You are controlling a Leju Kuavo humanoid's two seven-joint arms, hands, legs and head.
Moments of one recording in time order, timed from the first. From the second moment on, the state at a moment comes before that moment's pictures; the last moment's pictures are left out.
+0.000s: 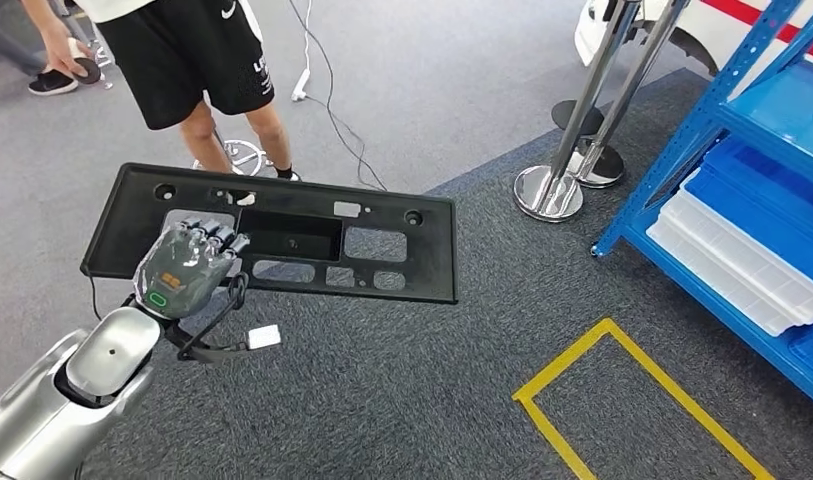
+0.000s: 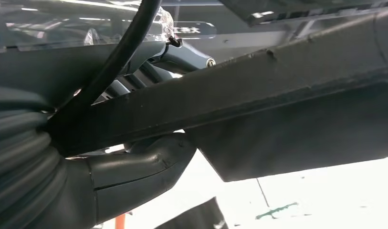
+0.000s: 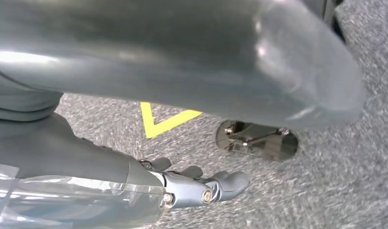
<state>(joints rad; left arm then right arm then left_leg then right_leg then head) -0.42 0.43 -0.64 -1.61 -1.57 0.41 0.06 -0.01 0.08 0.25 -0.16 -0.26 0.04 -0.24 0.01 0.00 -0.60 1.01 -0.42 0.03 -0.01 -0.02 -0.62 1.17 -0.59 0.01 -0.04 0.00</state>
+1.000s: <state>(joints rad) -0.49 0.37 -0.60 -1.60 -1.57 0.37 -0.01 -0.02 0.08 0.27 -0.16 -0.24 0.05 -0.24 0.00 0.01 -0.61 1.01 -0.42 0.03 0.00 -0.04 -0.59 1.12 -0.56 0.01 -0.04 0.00</state>
